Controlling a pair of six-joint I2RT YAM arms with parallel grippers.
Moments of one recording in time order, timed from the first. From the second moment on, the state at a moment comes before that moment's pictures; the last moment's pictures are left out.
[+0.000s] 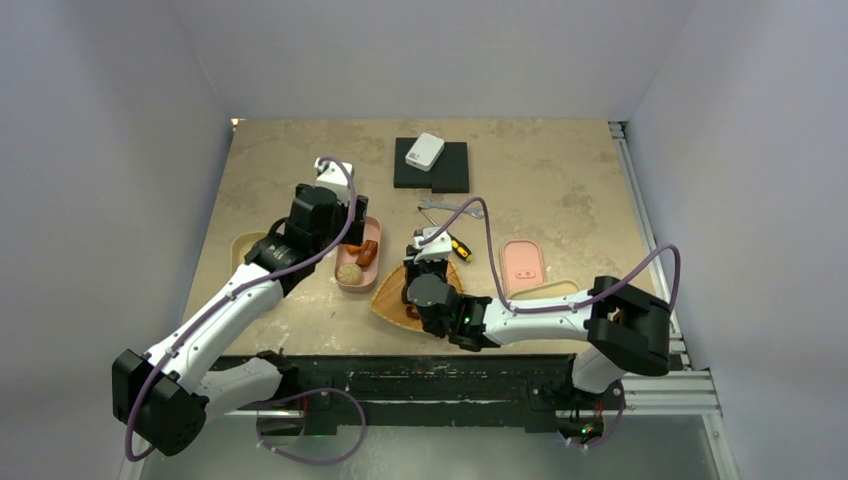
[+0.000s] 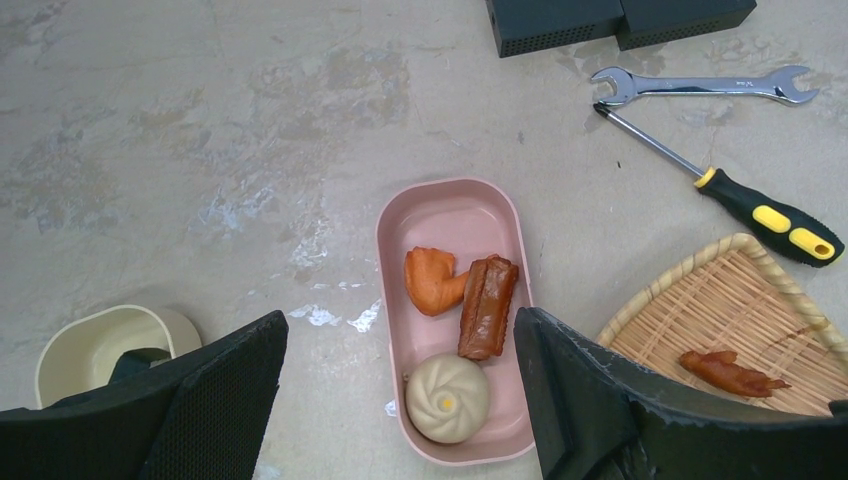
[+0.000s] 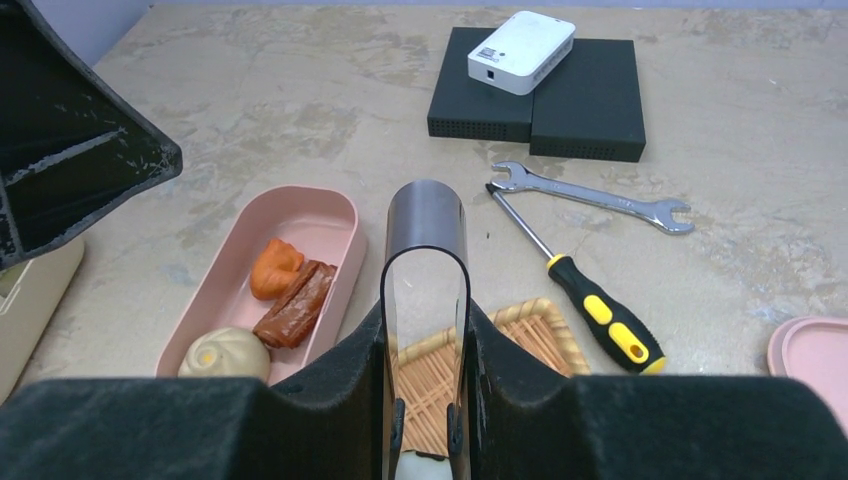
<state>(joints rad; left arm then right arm) -0.51 1.08 0.90 -0.36 -0.35 -0.12 1.26 1.56 0.81 0.57 1.07 0.27</state>
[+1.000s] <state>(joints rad) -0.49 1.08 0.90 -0.36 -0.35 -0.12 1.31 1.52 0.82 0.58 1.16 0.24</state>
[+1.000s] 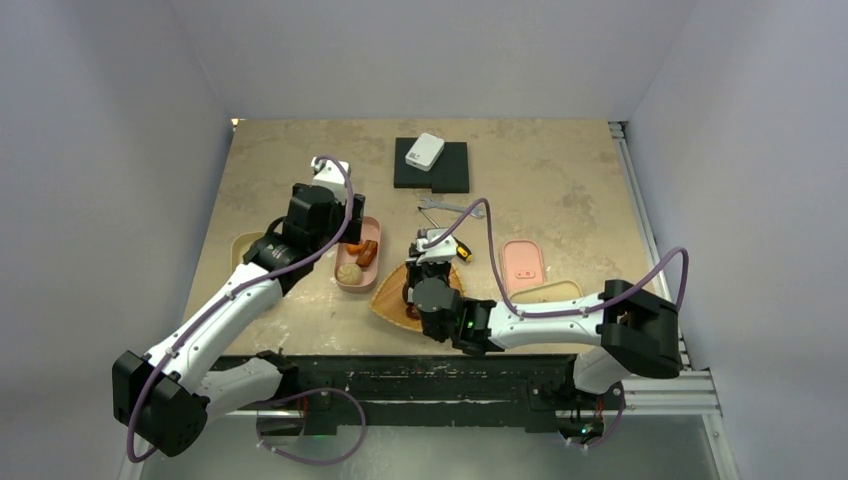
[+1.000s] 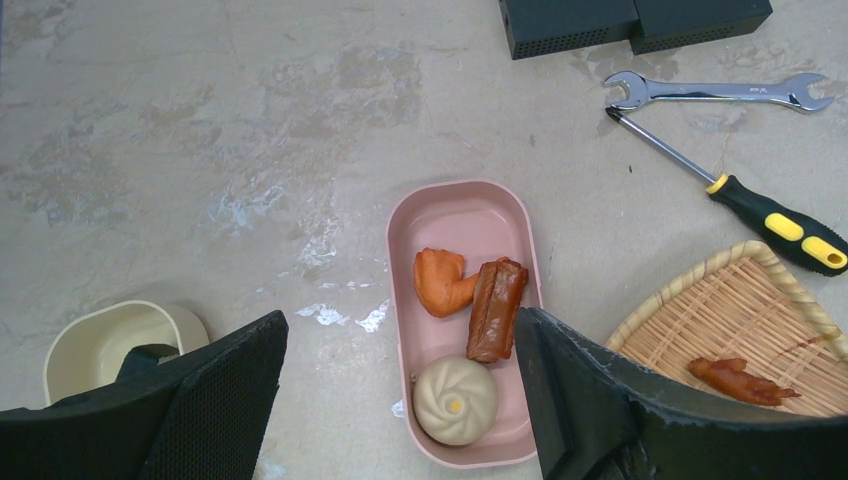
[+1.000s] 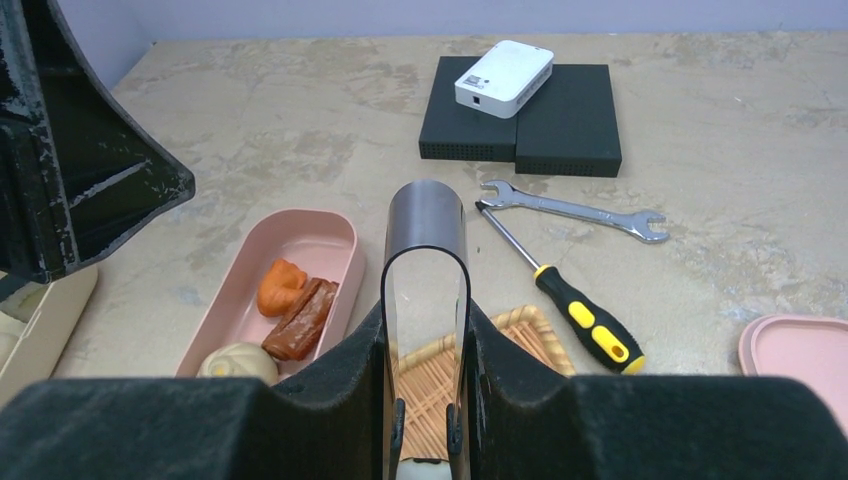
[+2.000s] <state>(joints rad) -0.29 1.08 0.90 -0.35 -0.15 -0.17 1.33 1.52 0.94 0.59 1.13 0.14</state>
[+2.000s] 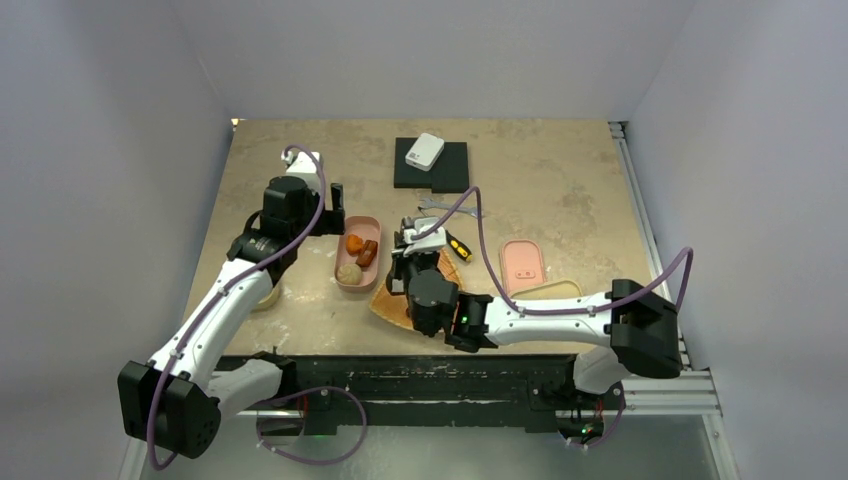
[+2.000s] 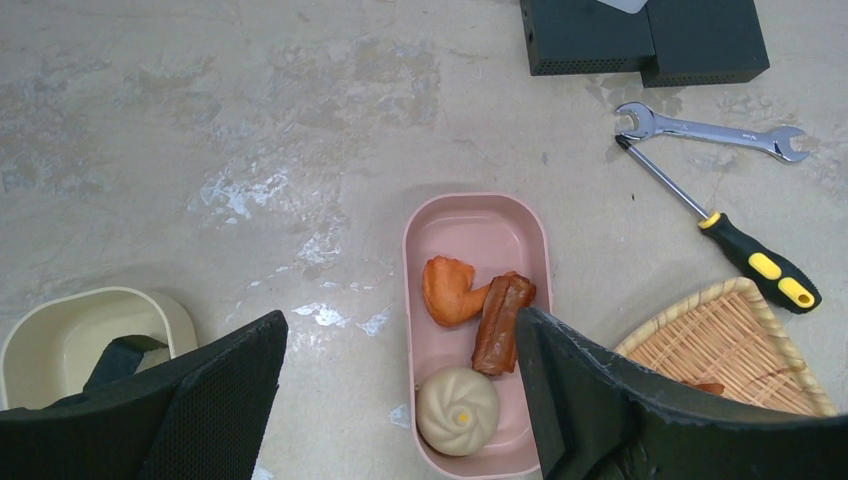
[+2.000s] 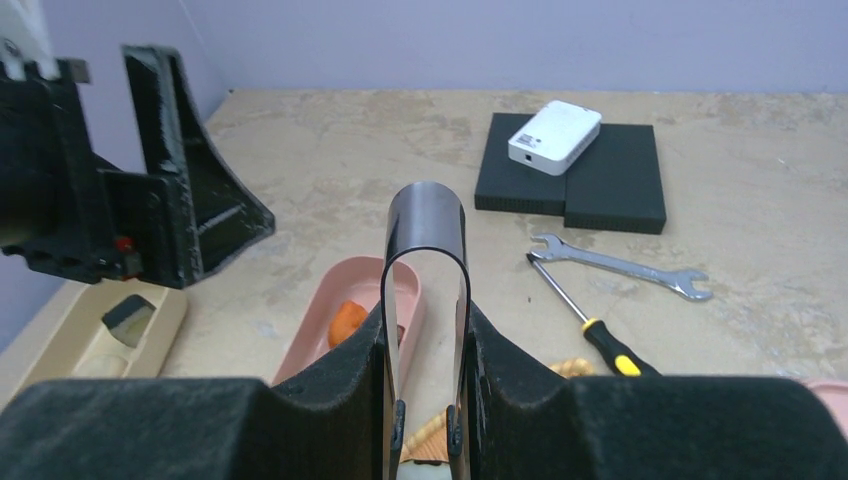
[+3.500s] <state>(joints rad) -0.23 1.05 0.89 -0.35 -0.17 -0.17 1.22 1.88 1.31 0.72 0.90 -0.05</state>
